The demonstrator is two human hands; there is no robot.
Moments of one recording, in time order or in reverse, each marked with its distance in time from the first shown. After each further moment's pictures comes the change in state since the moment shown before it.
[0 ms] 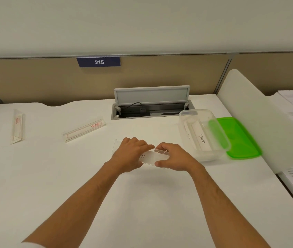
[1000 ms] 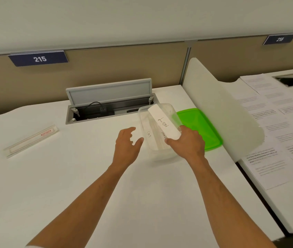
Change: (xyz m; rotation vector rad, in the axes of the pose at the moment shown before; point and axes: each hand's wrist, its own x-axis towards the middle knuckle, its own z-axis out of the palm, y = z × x) left_hand 0.125 0.119 0.045 -0.856 0.332 -0.510; right_hand -0.040 0.107 -0.117 -0.201 0.601 0.396
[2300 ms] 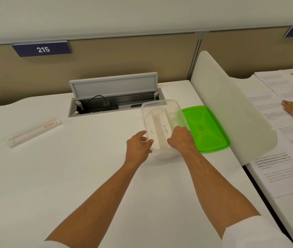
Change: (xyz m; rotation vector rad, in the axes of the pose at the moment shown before) left_hand 0.004 0.003 0.043 -0.150 -0.067 -0.217; right_hand 0.060 0.004 0.059 -0.233 -0.272 0.067
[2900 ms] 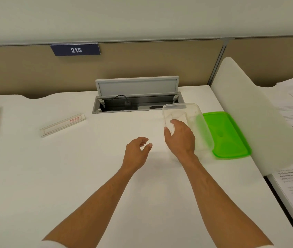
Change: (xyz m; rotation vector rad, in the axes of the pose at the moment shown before) left_hand -0.022 -0.037 -0.069 0.132 0.079 0.129; right_hand -0.059 -0.067 0.005 0.320 0.386 -0.324
